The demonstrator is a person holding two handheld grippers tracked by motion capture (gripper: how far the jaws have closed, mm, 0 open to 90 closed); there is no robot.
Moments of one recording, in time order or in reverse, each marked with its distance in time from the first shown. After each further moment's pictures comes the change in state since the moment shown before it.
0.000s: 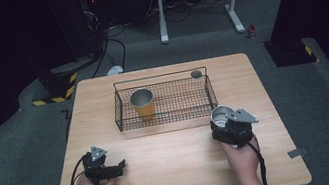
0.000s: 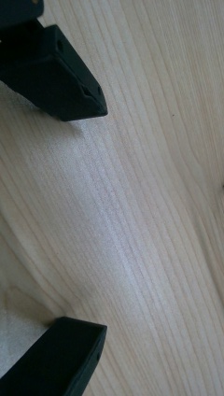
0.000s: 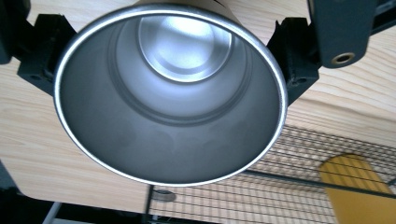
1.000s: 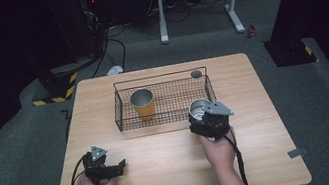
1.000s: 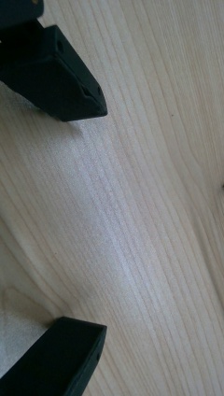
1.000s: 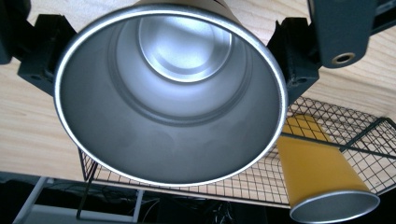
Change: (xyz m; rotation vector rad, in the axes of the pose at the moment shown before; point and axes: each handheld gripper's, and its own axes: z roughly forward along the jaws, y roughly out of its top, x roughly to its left) left arm 0.000 0.001 0.001 -0.004 0.003 -0.002; right arm 0.050 0.036 0.022 -0.047 0.045 0.000
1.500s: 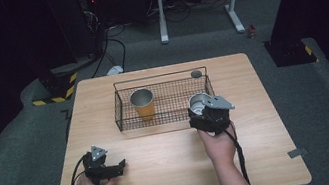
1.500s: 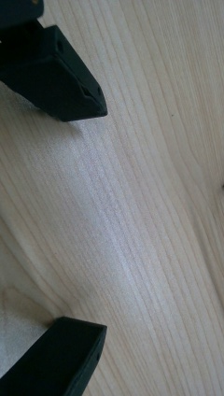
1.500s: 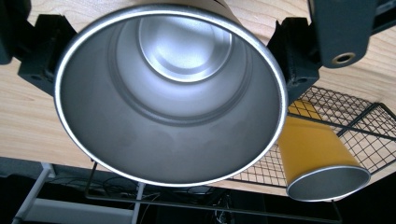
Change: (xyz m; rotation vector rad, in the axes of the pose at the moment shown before) left arm 0.000 0.000 0.000 0.000 0.000 0.000; right arm -0.002 0.020 -0.005 -0.013 0.002 0.001
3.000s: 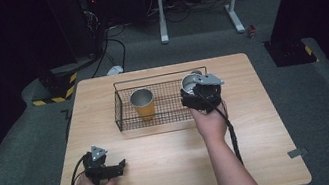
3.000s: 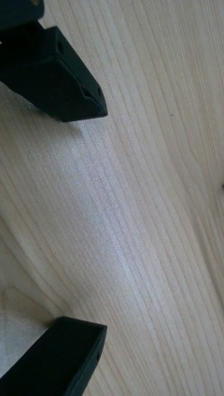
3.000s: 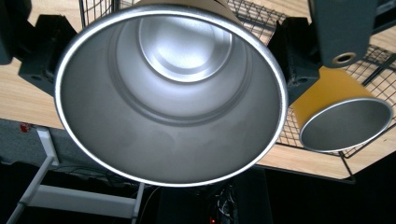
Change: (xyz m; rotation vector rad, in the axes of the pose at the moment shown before) left arm 0.000 0.000 0.000 -0.001 0.000 0.001; right arm -0.003 0.055 0.036 -0.013 -0.012 -0.009
